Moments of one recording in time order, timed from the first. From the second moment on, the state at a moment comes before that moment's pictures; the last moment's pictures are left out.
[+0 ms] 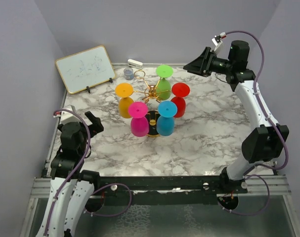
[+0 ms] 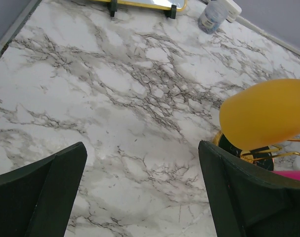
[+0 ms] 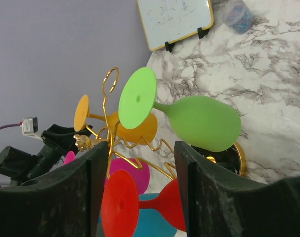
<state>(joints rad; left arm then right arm) -0.16 0.45 0.69 -0.61 -0.27 -0.47 0.08 1.66 1.63 -0.28 -0.93 0.62</state>
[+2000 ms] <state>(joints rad) -0.16 0.43 0.71 -0.64 -0.27 -0.47 0.24 1.85 1.91 -0.52 -0.81 0.49</state>
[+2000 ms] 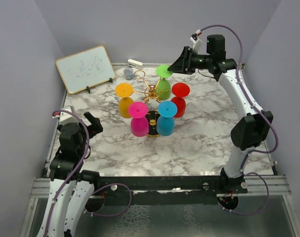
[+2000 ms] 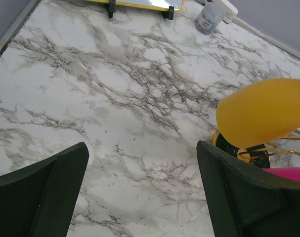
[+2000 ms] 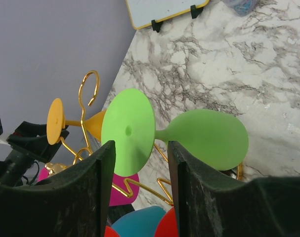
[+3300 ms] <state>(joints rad) -0.16 0.43 0.71 -0.64 -0.27 -0.47 0.26 1.79 1.82 -0.37 -0.79 0.57</state>
